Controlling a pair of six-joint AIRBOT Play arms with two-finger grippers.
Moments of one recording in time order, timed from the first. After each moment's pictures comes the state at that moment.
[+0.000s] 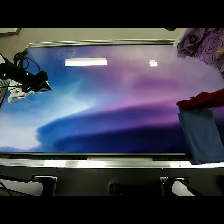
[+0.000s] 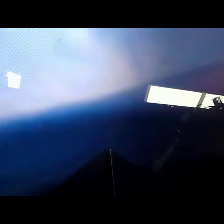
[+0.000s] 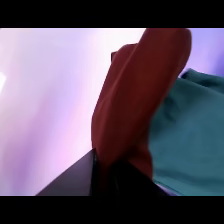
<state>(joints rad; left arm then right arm) 0.11 -1.65 1.86 1.20 -1.58 -1.73 -0.55 -1.22 1.56 -1.49 1.22 2.21</state>
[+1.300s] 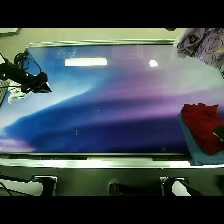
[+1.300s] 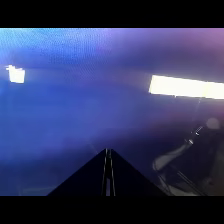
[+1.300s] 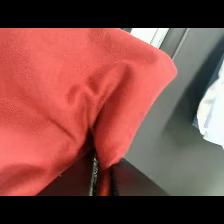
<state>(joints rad) 0.11 -1.65 1.86 1.20 -1.61 -1.69 -0.55 -1.14 0.98 -2.00 1.47 2.16</state>
